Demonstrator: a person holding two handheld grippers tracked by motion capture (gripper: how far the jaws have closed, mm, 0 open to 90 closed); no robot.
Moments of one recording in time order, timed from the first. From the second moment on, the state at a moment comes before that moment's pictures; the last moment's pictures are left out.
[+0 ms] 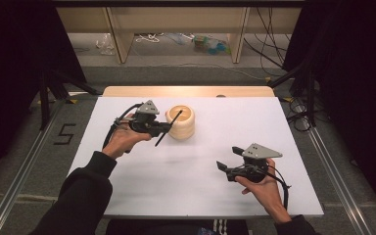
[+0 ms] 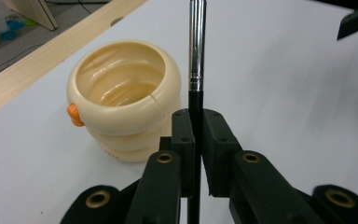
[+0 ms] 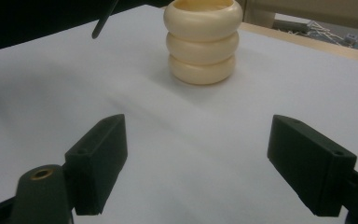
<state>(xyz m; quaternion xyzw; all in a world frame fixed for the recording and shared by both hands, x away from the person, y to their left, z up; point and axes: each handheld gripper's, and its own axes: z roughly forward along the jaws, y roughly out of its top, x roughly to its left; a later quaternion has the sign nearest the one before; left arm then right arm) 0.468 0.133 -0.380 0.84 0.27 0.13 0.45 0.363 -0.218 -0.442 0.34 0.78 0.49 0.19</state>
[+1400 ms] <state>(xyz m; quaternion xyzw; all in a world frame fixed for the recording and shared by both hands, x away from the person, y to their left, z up) 0.498 0.143 -0.366 0.69 0.38 0.22 0.57 0.364 -0.217 -0.443 0.34 0.78 0.50 0.19</state>
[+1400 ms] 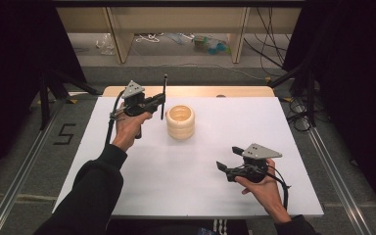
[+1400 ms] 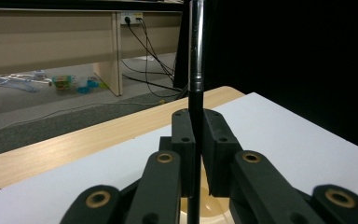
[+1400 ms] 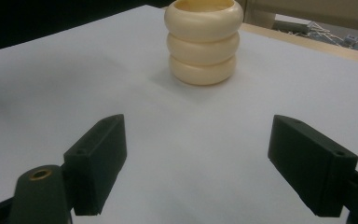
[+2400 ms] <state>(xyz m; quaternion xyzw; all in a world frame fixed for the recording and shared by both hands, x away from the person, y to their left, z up) 0.512 0.119 -0.363 0.69 0.37 0.23 0.58 0.365 -0.217 -0.444 0.34 0.77 0.51 0.20</state>
